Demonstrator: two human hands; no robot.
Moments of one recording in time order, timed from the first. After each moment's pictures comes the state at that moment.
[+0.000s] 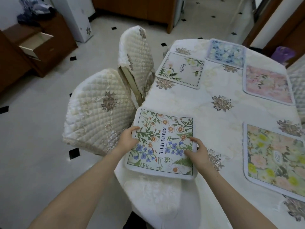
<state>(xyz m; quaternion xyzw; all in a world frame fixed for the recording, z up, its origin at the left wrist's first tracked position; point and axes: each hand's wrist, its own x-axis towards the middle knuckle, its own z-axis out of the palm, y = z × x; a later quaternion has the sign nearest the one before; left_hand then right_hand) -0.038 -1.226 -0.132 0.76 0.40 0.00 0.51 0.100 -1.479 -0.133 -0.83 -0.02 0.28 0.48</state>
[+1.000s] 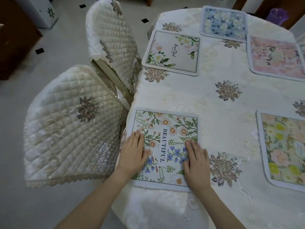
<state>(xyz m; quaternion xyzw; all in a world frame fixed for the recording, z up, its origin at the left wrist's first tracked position) 0.006 -1.214 -0.220 0.98 0.14 -0.04 0.12 0.093 -1.452 -0.226 -0.95 -0.25 0.05 0.18</state>
